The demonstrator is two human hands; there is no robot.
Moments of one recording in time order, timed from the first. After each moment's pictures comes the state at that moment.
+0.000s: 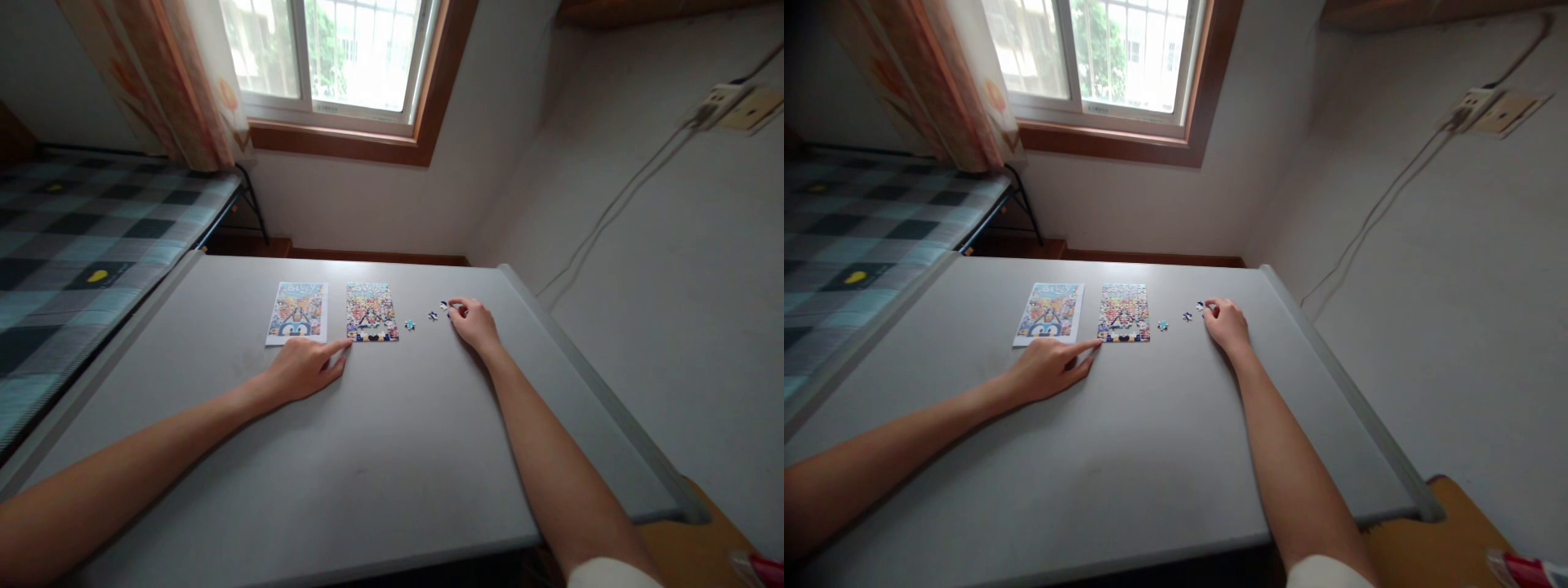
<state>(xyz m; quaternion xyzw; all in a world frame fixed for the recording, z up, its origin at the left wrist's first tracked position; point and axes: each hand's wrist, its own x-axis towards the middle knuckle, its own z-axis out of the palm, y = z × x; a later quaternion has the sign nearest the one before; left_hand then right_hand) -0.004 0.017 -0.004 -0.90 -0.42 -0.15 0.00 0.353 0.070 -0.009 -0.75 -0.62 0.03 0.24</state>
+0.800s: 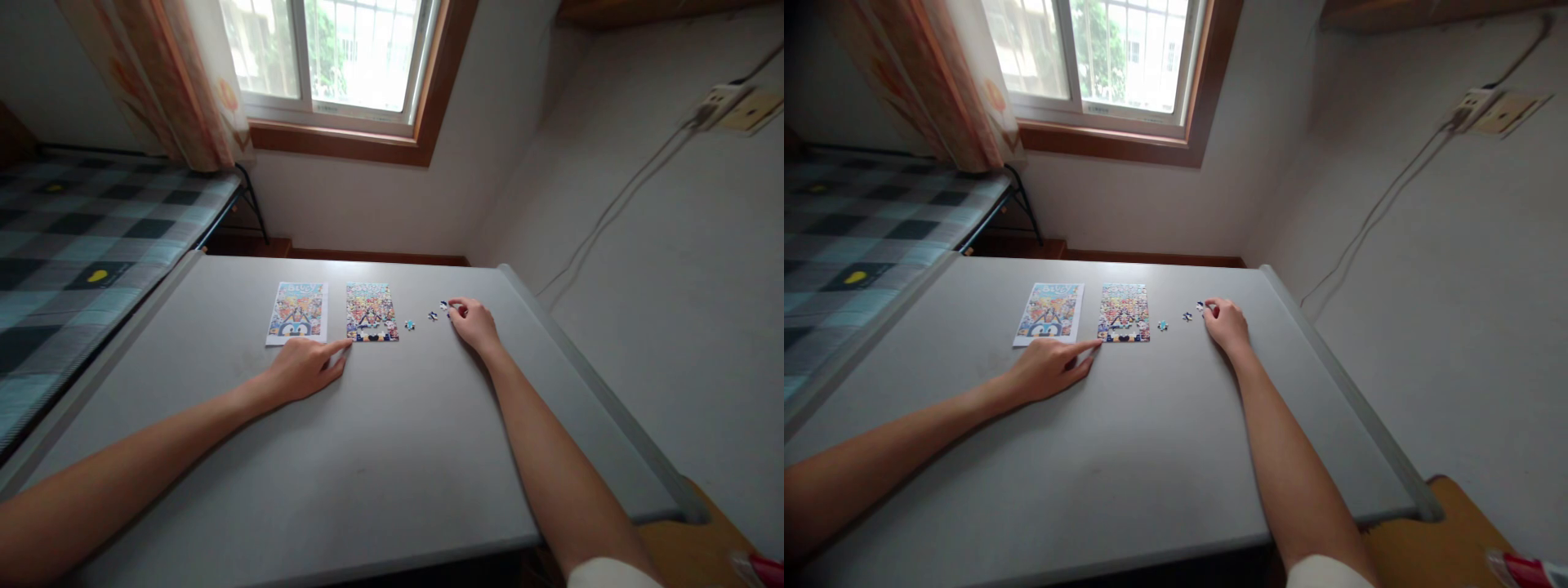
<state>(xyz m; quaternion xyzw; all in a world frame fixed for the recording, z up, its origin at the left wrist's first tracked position) -0.004 0.017 -0.005 -0.90 -0.42 -0.14 0.00 0.353 0.070 -0.009 -0.74 -0.62 0.03 0.24</state>
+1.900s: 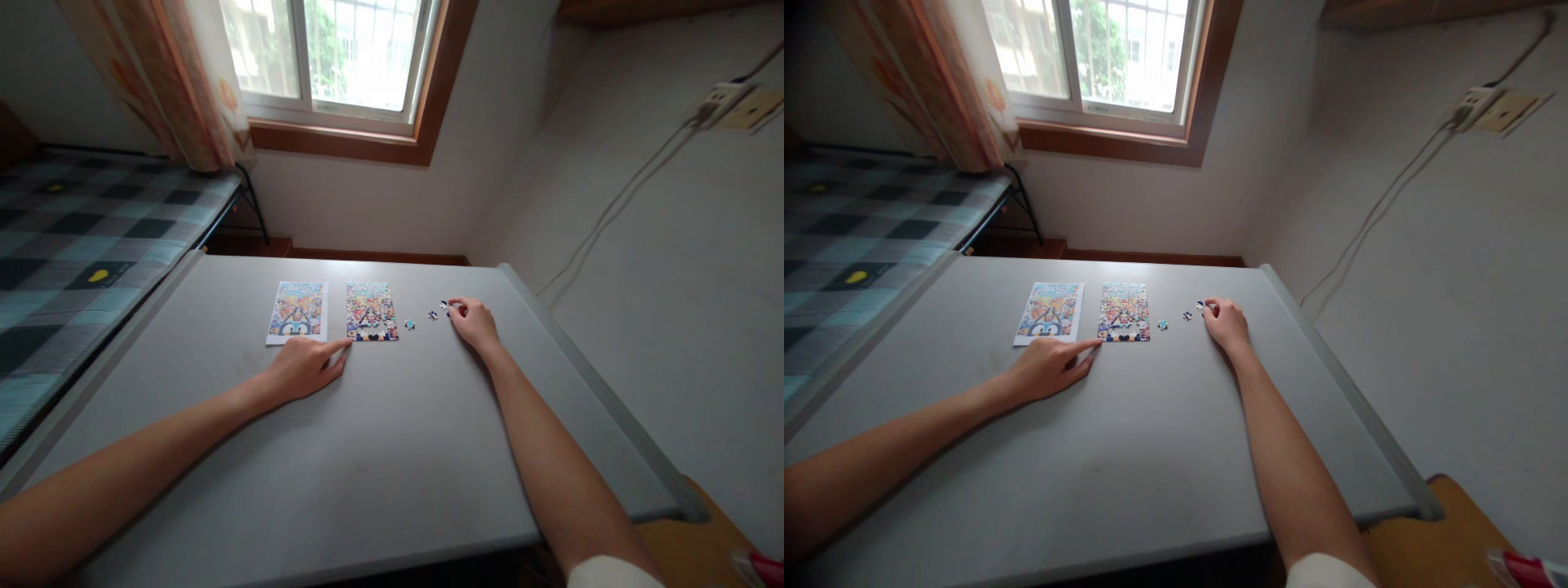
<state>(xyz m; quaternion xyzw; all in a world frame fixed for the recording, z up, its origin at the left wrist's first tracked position) -0.004 0.016 -0.004 -0.90 -0.42 -0.15 0.00 0.353 0.070 -0.010 -0.74 -0.62 0.03 0.26</state>
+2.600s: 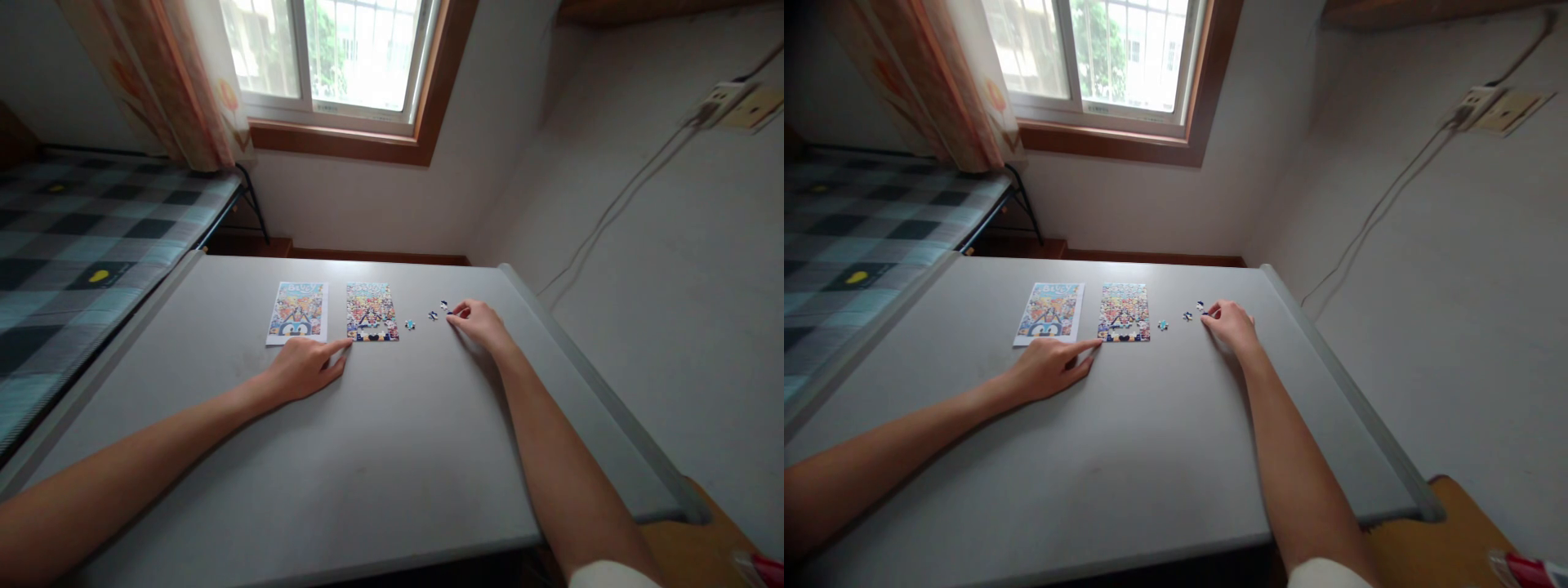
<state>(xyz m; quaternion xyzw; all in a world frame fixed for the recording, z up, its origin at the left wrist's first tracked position) -0.005 0.018 -0.008 -0.90 -0.41 -0.14 0.01 0.348 0.062 0.016 -0.78 -0.60 0.10 0.14</state>
